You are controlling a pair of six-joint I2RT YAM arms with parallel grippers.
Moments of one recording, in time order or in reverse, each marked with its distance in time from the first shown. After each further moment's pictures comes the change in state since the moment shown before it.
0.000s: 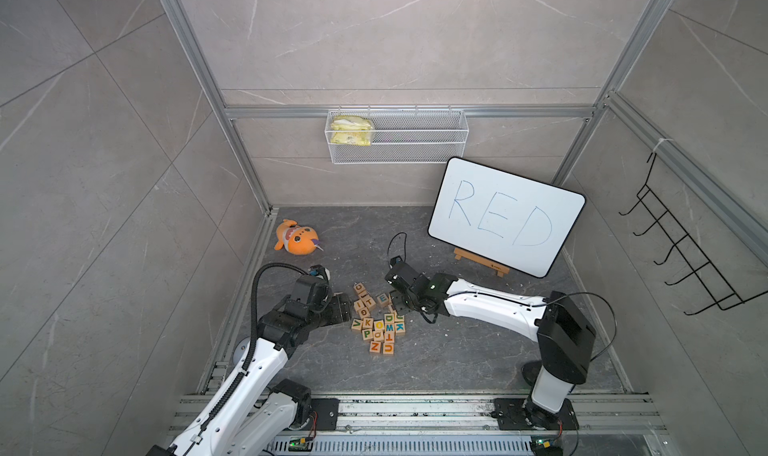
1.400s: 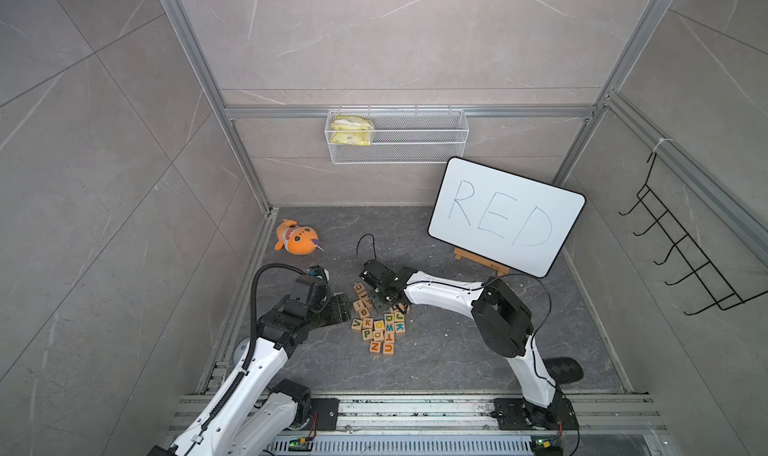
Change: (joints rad) left arm 0.010 0.002 0.000 -0.008 0.011 -0.001; right arm -0.008 0.357 0.302 -0.056 -0.032 -0.126
